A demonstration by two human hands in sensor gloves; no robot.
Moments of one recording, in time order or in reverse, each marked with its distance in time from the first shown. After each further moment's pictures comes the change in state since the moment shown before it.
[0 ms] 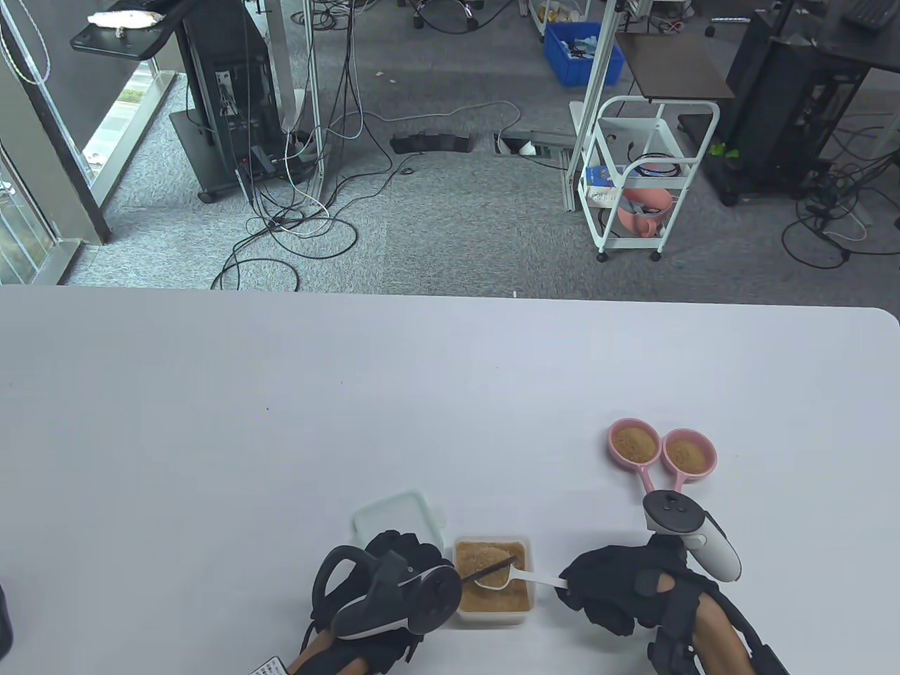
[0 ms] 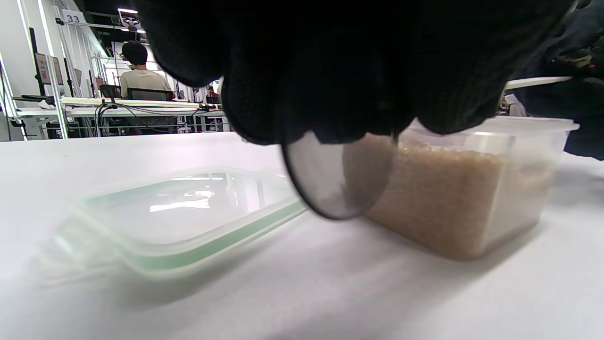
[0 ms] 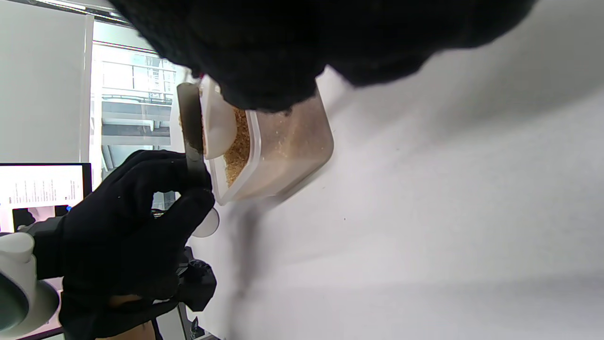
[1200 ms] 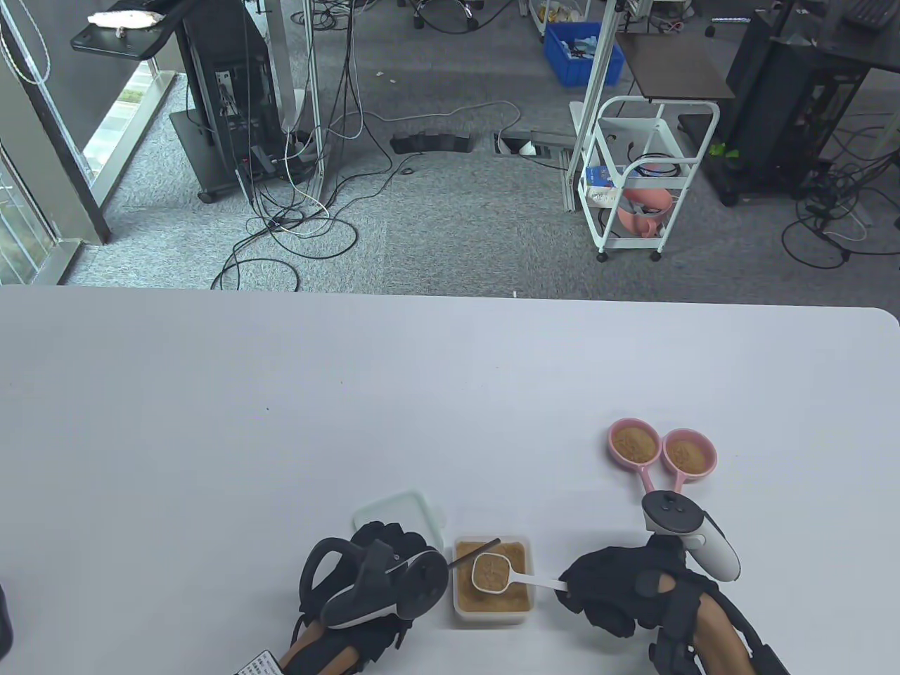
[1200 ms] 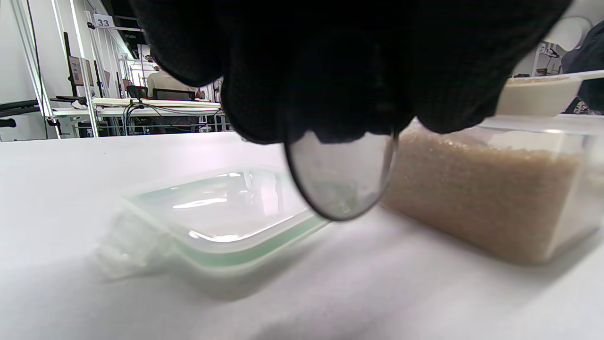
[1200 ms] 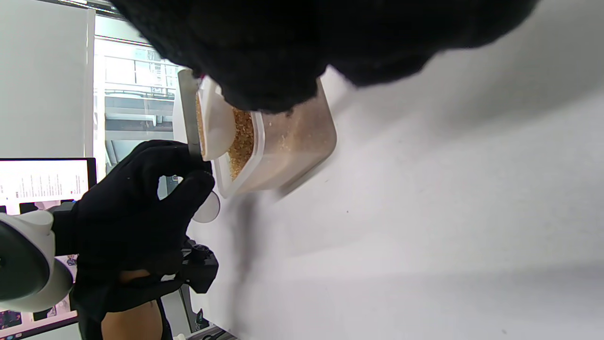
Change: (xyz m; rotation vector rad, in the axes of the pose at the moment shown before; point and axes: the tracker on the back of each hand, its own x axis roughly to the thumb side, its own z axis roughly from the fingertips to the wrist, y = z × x) left_hand -0.018 -0.001 -0.003 -0.004 0.062 0.000; right_hand 0.000 0.001 -0.001 0.021 -0.007 -0.005
